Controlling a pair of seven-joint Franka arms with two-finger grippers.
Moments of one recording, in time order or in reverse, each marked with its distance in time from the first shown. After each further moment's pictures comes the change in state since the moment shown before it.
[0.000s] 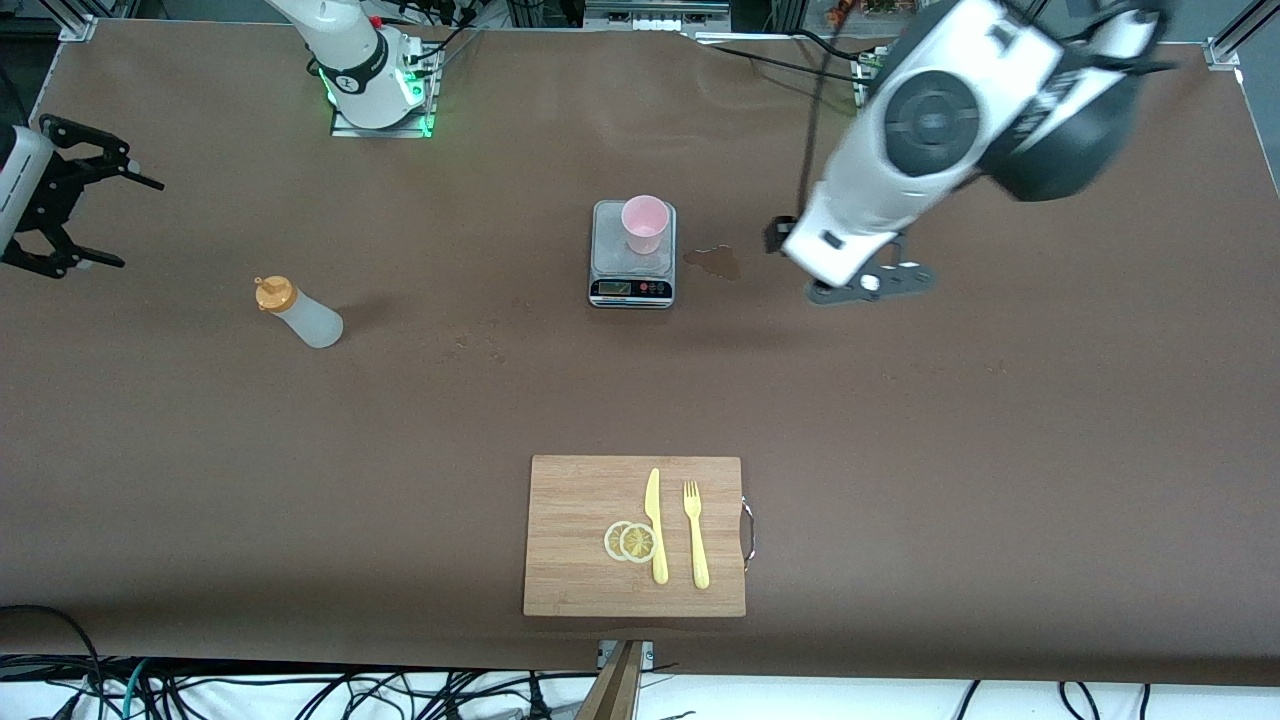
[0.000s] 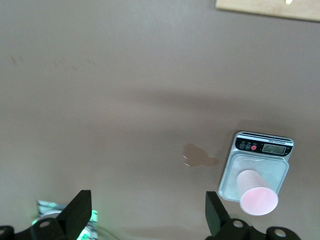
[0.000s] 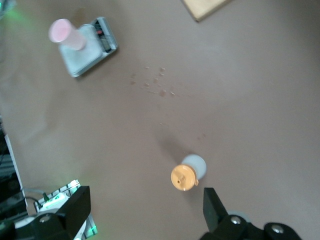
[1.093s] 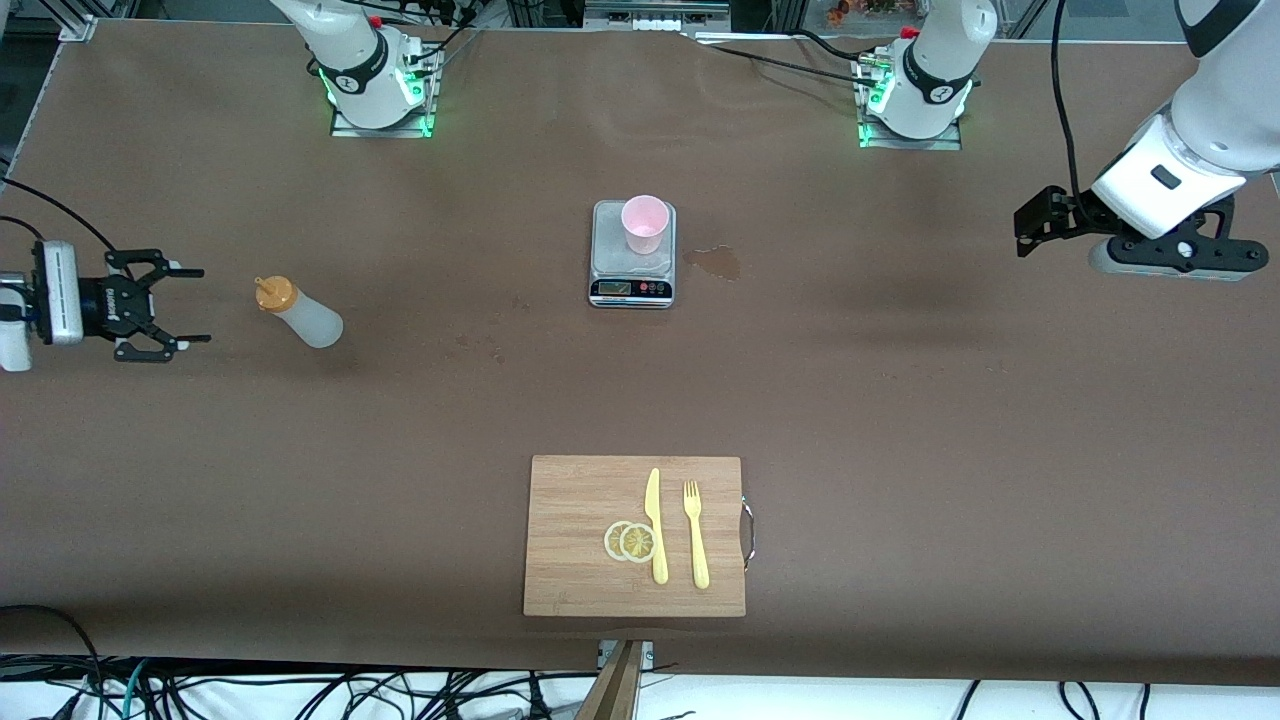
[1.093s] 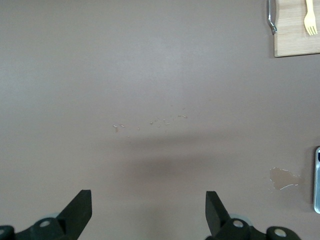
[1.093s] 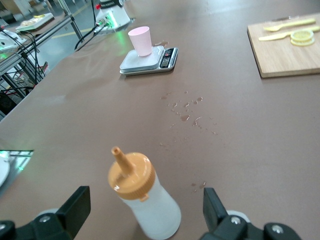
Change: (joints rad) left arm -0.145 -0.356 0.606 -0.261 -0.054 0.162 0.633; right arm -0.235 0.493 -0.074 -0.036 0.390 -0.041 -1.038
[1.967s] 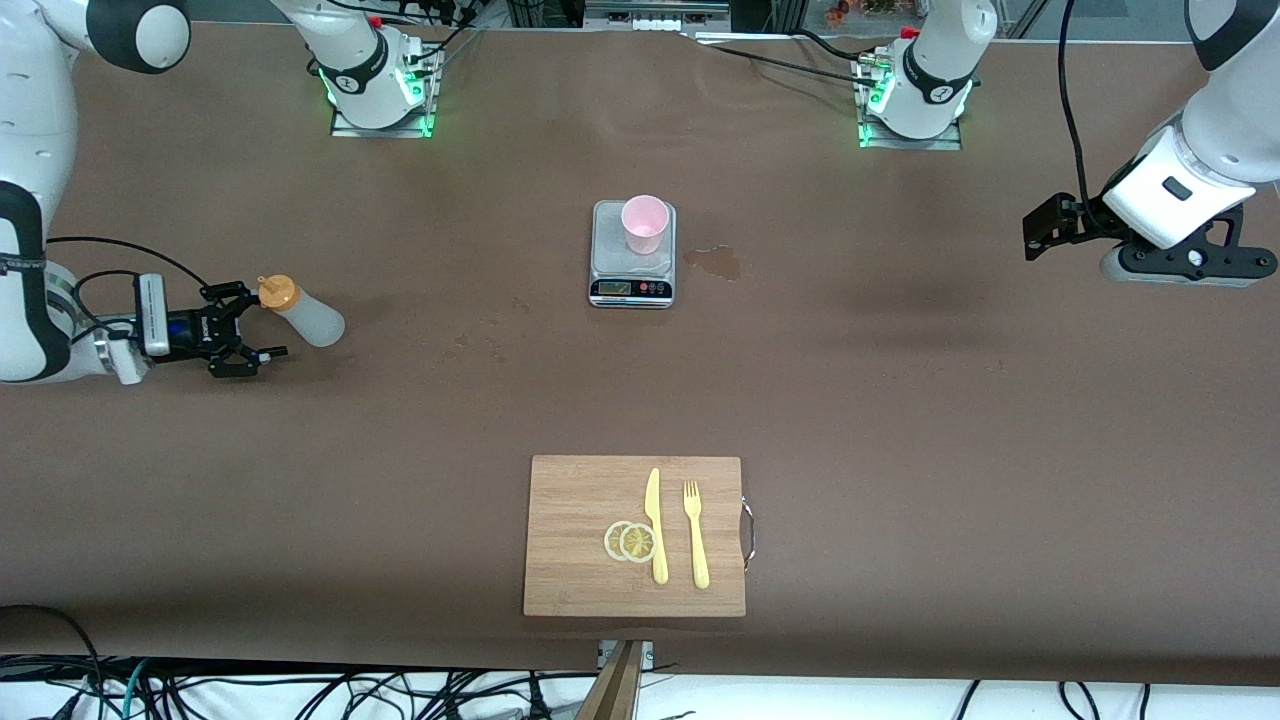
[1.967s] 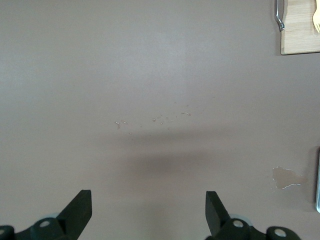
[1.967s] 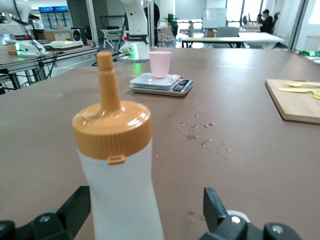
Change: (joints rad) left arm -0.001 0.008 0.010 -0.001 0.000 -0.007 0.000; right arm -0.013 0.256 0.008 0.000 0.157 -0.065 -0.402
